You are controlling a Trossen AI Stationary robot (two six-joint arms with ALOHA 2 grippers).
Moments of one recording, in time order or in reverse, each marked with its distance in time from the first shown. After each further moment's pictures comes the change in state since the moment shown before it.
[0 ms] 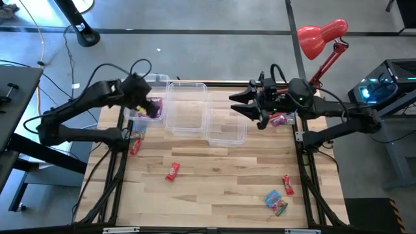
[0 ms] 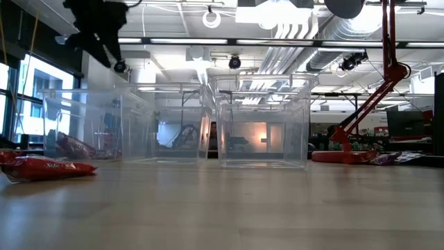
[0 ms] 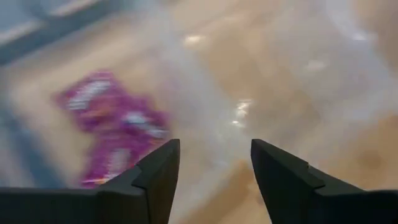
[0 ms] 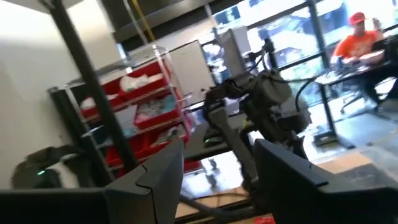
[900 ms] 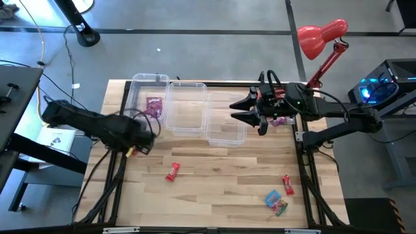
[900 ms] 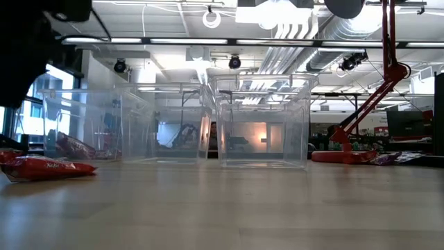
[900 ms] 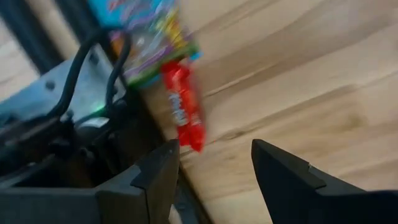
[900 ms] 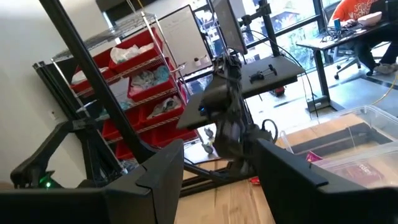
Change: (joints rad) left arm -0.675 0.066 -0.358 -0.259 0.012 -0.821; right arm 0.036 -0.018 0.000 -0.162 0.022 0.011
